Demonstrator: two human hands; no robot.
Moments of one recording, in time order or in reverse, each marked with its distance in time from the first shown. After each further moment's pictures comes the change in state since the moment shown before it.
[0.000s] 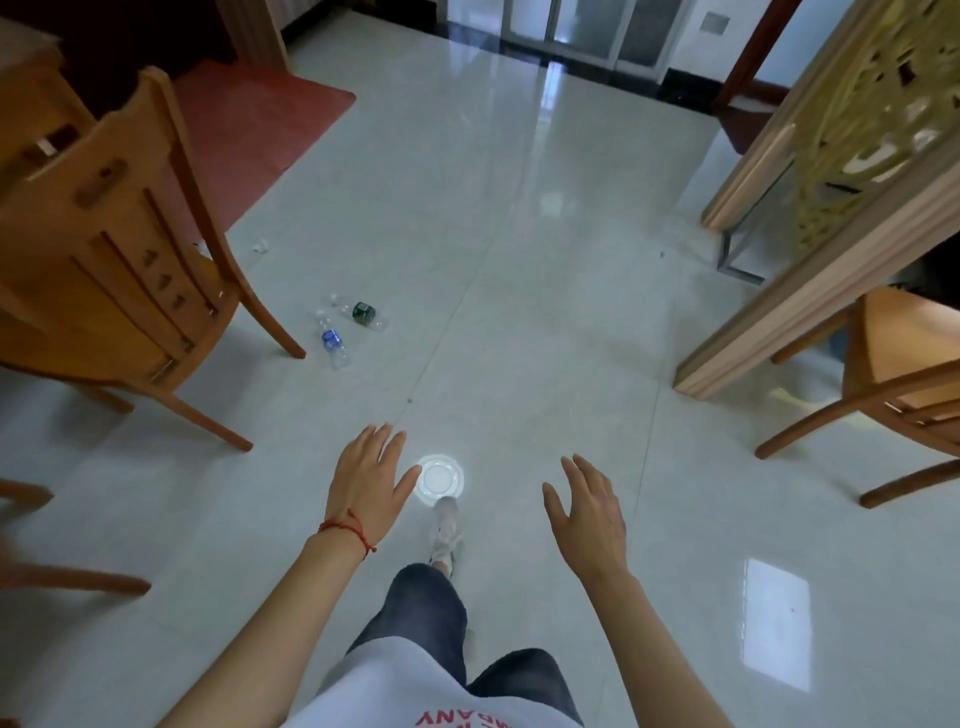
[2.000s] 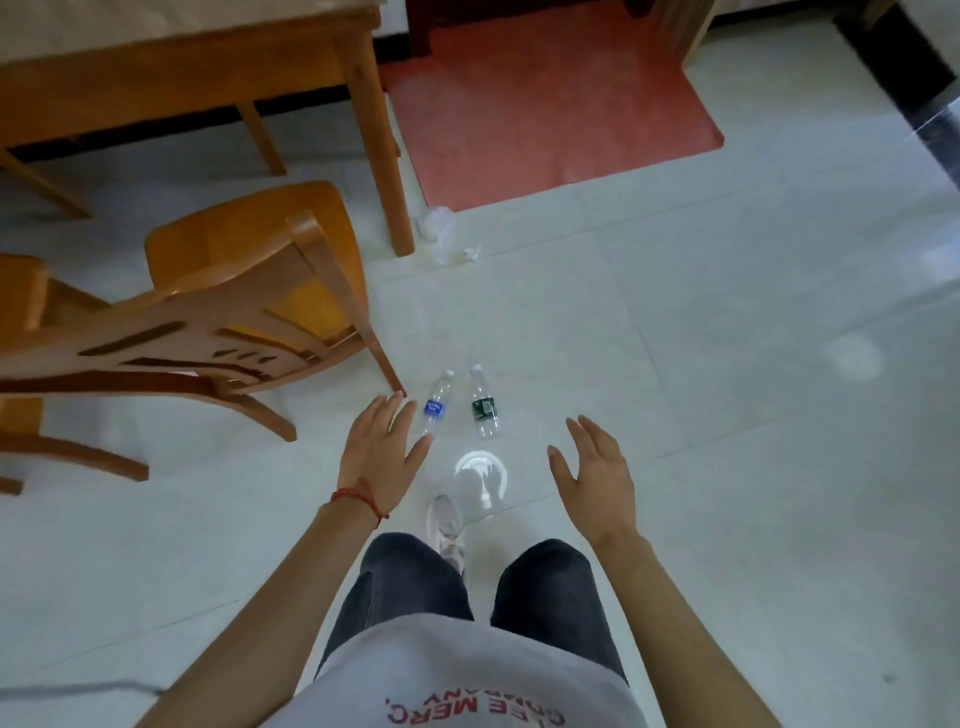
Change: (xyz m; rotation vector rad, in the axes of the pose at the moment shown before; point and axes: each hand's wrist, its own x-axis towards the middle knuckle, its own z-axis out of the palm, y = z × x) left_hand 0.523 -0.186 -0.122 -0.218 0.196 -0.863; right_hand 0.699 -0.349 0.093 -0.156 -0.521 -0.735
